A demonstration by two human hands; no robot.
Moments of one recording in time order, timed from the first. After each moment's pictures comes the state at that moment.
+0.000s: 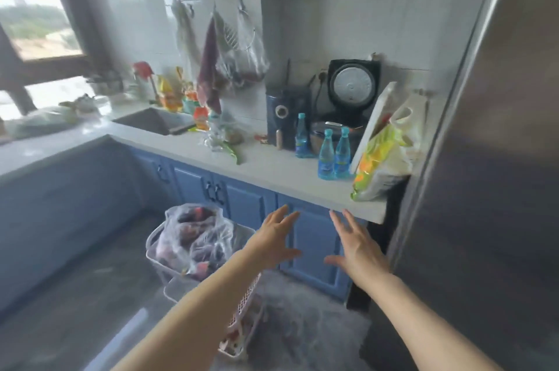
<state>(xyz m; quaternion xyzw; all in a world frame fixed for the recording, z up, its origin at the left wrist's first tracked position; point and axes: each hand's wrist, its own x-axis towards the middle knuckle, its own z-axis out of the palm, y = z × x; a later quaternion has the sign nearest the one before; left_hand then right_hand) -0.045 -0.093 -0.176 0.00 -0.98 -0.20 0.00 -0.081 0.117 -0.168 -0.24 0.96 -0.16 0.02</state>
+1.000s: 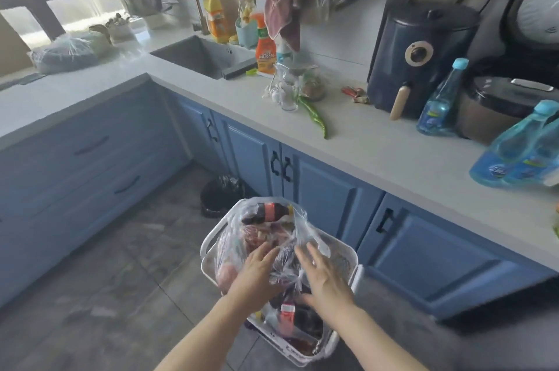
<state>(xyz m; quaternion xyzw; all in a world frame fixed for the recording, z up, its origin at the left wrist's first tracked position) -0.114 -0.444 -0.365 0.20 -0.94 -0.24 -0.13 -0.191 -0.285 -0.371 -0.37 0.89 -0.16 0.20</state>
